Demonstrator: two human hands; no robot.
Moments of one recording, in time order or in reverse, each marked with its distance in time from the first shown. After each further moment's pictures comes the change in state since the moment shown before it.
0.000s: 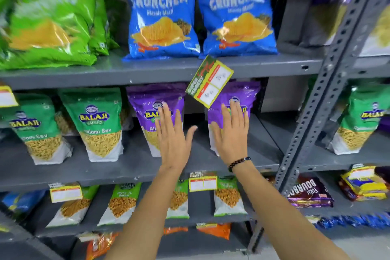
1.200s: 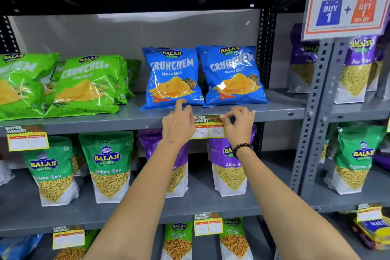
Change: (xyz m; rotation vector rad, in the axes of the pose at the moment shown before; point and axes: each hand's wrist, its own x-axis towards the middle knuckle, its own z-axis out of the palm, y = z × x) left_hand 0.128 0.029 -0.090 0.034 -0.053 0.159; right_hand 0.119 -0.017 -0.043 0.383 0.196 0.228
